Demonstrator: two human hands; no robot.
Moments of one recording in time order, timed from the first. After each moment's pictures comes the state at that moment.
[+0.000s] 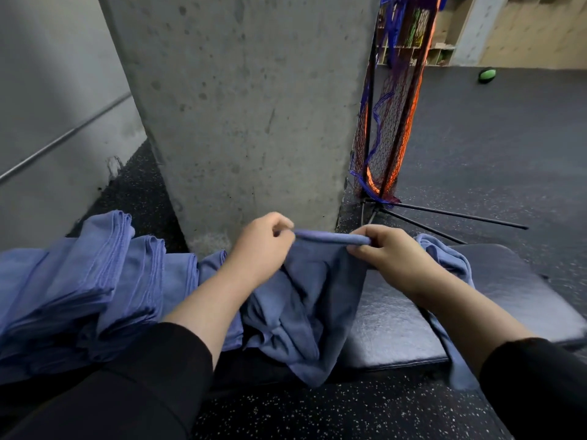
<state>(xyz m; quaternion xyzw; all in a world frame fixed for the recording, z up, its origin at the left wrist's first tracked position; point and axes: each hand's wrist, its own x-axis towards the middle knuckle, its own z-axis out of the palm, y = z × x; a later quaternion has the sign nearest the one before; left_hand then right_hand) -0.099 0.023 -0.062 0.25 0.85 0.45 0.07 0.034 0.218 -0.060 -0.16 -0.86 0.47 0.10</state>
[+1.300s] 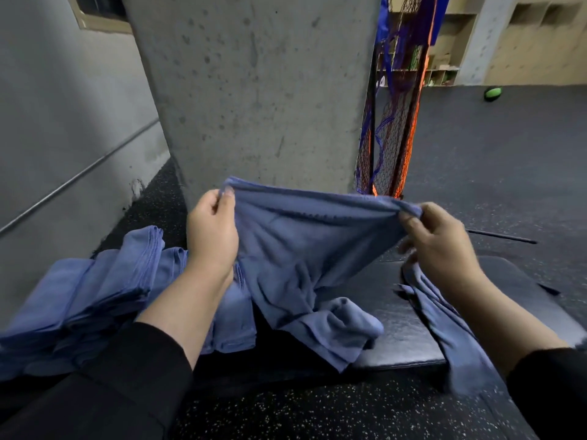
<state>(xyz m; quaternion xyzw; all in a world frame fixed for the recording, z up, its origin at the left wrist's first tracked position) -0.095 -0.030 -0.008 0.12 0.69 0.70 -0.15 0.070 0.229 -0.015 -0.21 -0.81 0.43 0.35</state>
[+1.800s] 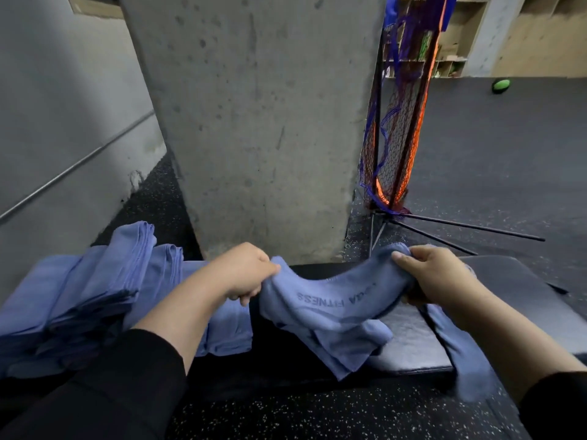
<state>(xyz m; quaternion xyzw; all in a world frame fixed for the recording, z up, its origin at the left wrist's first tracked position) -0.084 -0.026 -0.035 0.21 0.89 0.31 0.24 0.073 0.238 -0.049 -0.30 -0.82 0.47 0.14</state>
